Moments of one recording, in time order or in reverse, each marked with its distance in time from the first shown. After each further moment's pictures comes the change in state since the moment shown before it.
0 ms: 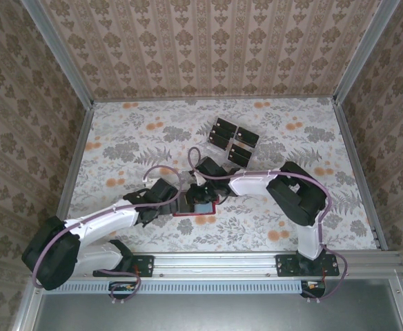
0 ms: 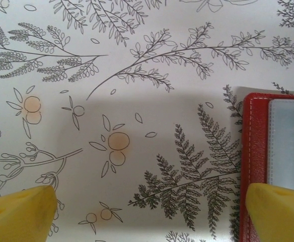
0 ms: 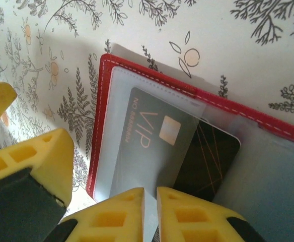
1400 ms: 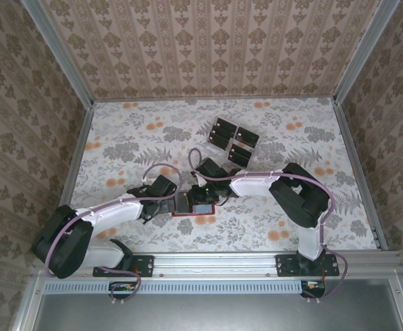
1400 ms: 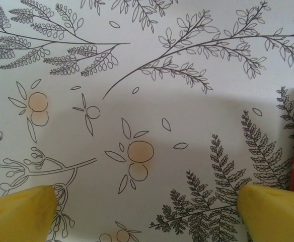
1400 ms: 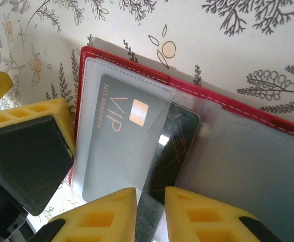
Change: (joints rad) left arm 0.065 0.117 0.016 0.019 0.023 0.019; right arm 0.010 -0.017 -0.007 -0.041 0.062 -0.019
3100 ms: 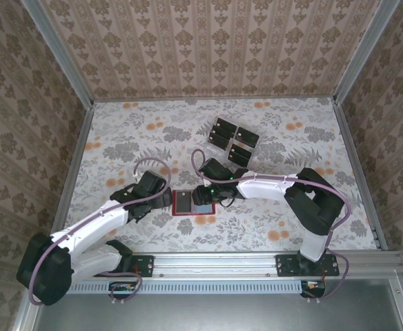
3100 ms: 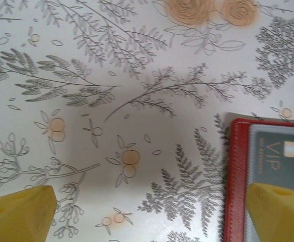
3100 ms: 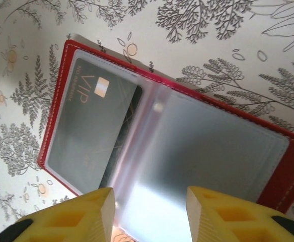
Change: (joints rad) left arm 0.027 -0.231 0.018 -0.064 0.057 0.053; right arm 0.010 -0.132 -0.047 -0.121 0.190 -0.135
